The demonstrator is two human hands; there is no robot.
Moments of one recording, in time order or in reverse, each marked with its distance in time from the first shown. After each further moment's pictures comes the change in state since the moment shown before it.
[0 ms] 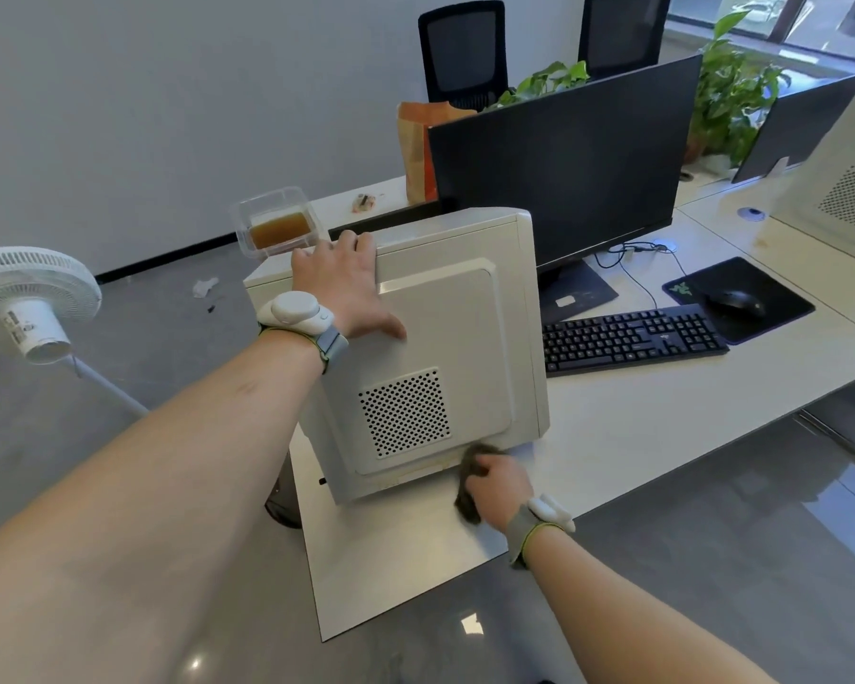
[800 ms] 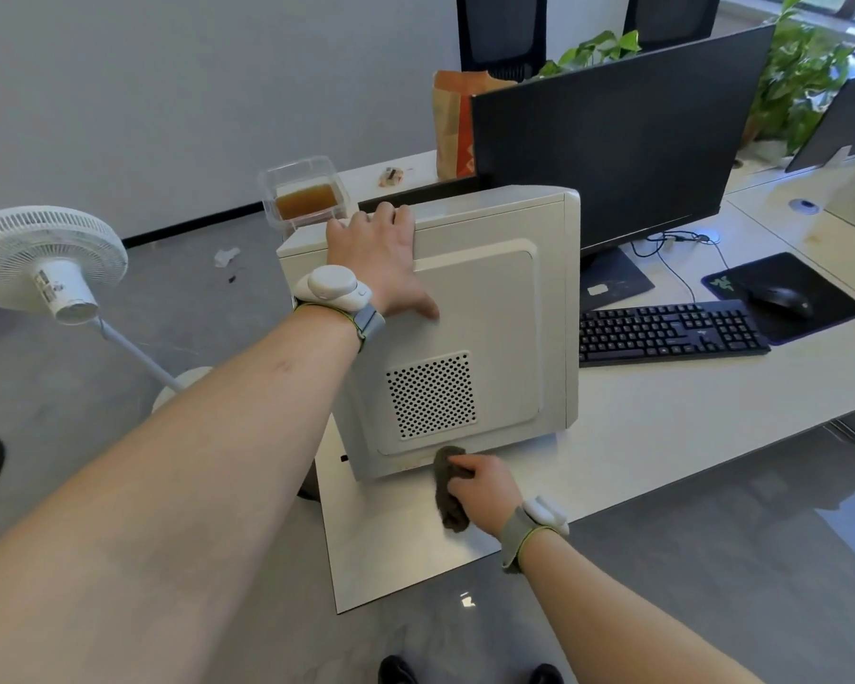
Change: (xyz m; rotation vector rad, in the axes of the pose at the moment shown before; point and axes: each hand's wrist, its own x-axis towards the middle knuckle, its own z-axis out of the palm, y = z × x) left_hand 0.006 -0.003 0.009 -0.004 0.016 -0.003; right_hand -0.011 -0.014 0.039 0.123 -0.174 -0.062
